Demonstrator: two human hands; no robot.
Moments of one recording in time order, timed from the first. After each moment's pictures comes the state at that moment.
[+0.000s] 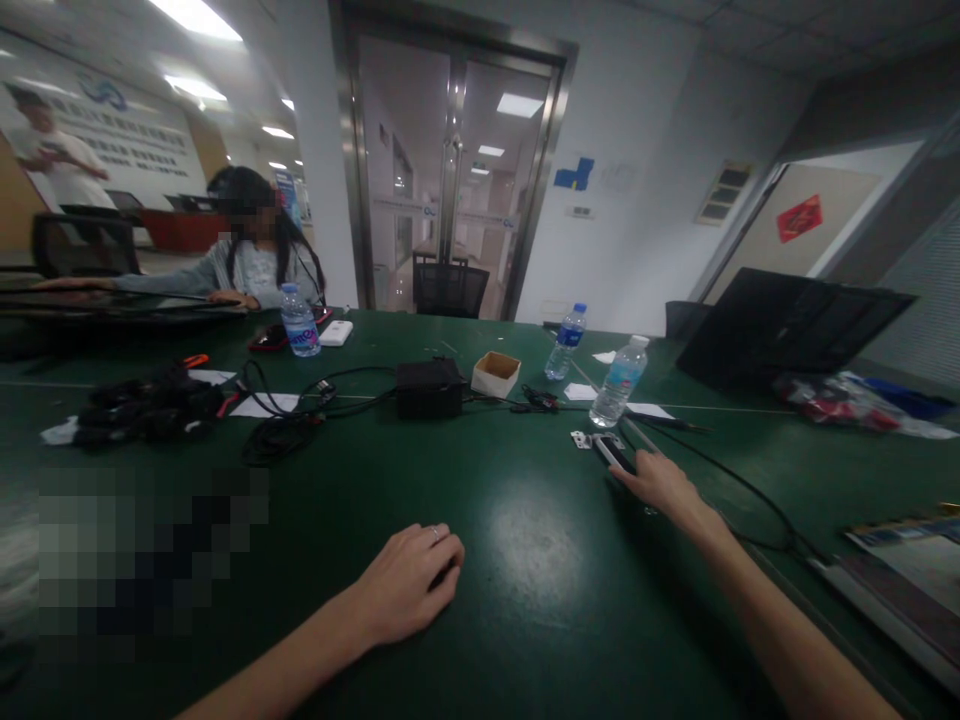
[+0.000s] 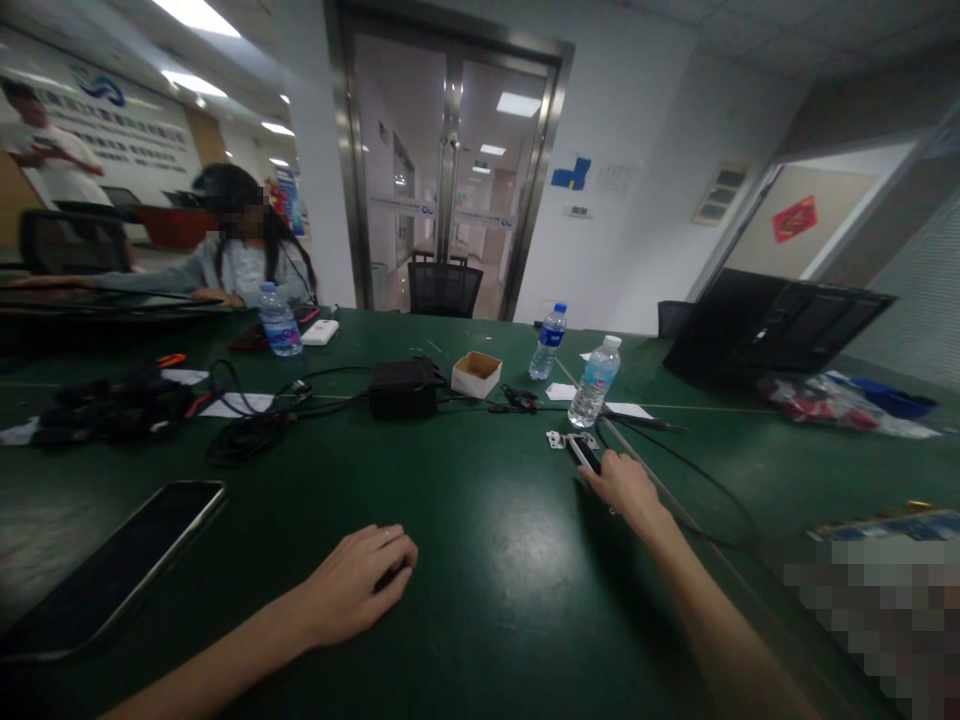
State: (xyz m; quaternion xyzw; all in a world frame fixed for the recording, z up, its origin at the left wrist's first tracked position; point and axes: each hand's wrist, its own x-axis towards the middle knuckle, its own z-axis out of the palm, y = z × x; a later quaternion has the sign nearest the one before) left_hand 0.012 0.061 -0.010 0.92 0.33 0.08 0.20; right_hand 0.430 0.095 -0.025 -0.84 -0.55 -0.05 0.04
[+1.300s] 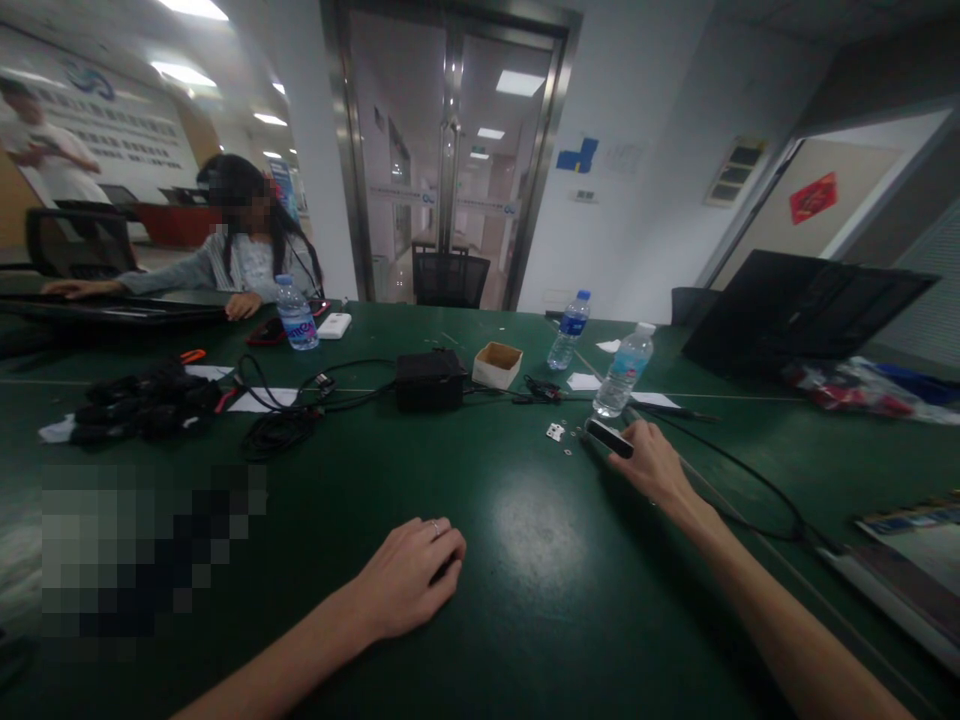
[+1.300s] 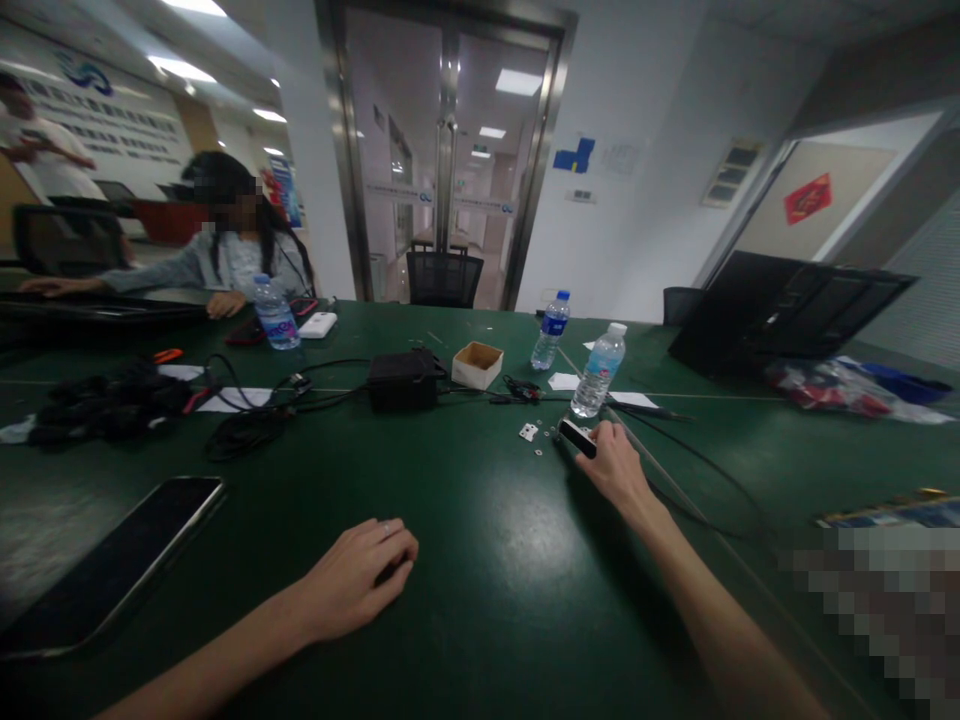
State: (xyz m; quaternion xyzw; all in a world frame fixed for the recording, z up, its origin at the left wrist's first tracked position) left_hand 0.013 0.061 -0.011 0.92 0.33 0.08 0.20; right_hand 0.408 0.096 -0.018 -0.79 -0.58 -0.05 0.17
